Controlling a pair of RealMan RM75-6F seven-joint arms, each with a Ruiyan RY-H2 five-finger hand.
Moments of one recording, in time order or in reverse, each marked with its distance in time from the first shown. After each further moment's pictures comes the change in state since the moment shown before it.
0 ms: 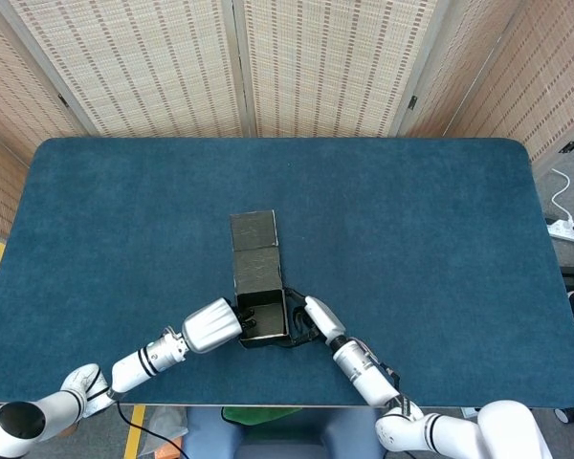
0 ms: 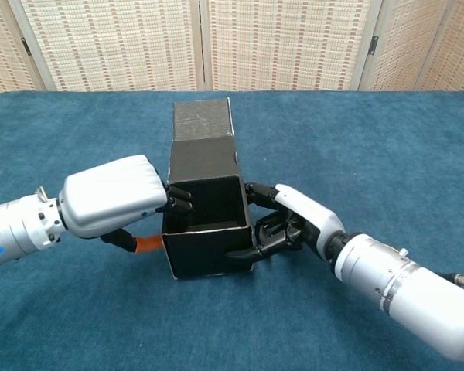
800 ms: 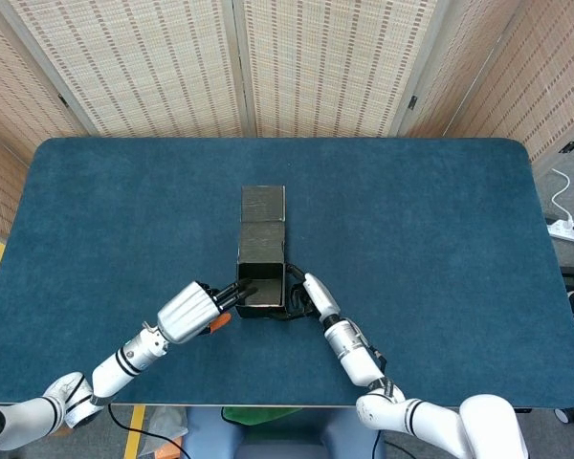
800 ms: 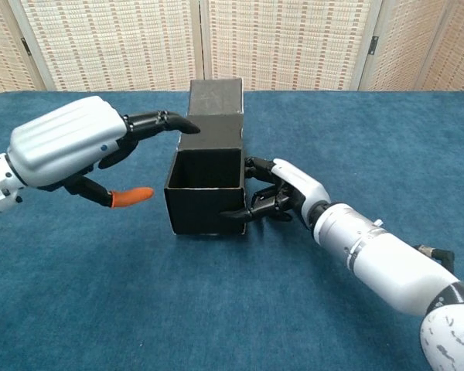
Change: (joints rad) left arm 0.044 0.174 -0.068 -0.310 -0.094 0.051 0.020; right arm 0.086 -0.088 0.149 0.125 0.121 -0.070 -0.016
